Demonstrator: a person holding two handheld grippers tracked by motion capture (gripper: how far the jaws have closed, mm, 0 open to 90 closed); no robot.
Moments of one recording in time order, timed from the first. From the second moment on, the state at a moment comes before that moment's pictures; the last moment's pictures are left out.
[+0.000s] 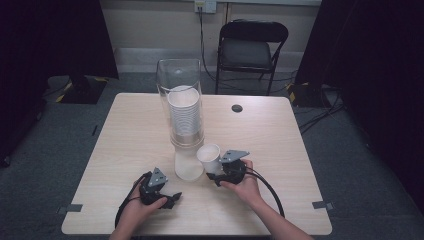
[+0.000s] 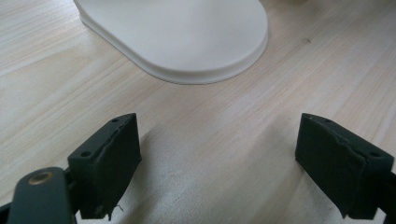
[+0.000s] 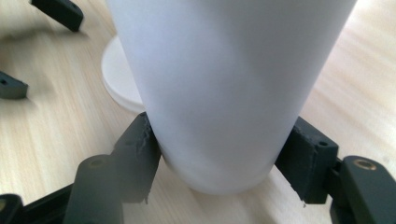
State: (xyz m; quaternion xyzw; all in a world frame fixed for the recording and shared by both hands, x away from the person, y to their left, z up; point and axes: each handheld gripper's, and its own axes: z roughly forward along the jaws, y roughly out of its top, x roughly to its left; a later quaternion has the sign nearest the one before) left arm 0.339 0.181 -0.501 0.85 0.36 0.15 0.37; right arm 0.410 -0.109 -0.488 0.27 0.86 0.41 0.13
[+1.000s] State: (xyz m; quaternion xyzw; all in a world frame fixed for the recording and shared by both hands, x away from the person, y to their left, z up) left arm 0.351 0.122 -0.476 0.81 0.39 0.19 0.40; right arm 0.399 -0.117 -0.500 0.25 0.88 0.39 0.12
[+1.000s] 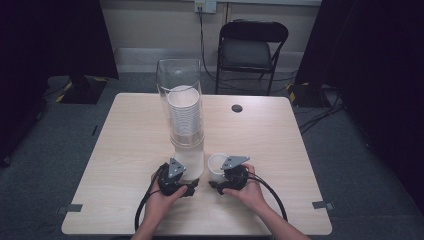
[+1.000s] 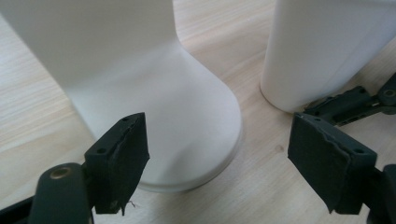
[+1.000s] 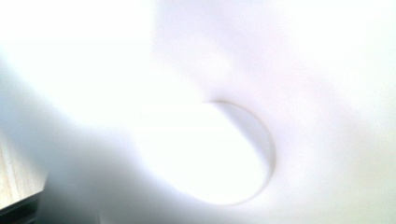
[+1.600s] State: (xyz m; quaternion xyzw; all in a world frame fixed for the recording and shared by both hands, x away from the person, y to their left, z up) left arm 0.345 0.155 -0.493 0.83 0.40 0.17 0.34; right arm 0.447 -0.160 -0.490 0.33 0.85 0.38 0.17
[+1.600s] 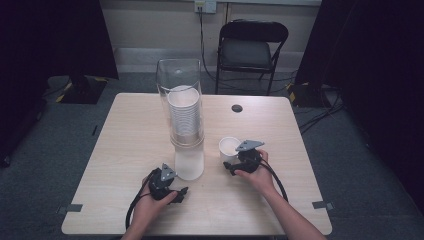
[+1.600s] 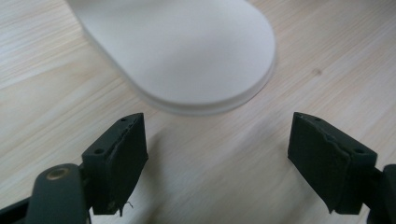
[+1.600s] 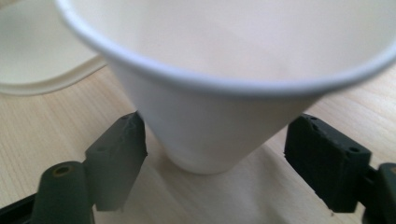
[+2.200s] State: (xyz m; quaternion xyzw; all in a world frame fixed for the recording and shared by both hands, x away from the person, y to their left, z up) left arm 0.340 0.168 -0.501 0.82 0.41 0.18 0.36; right arm 0.401 -0.168 -0.458 0.31 0.85 0.40 0.16
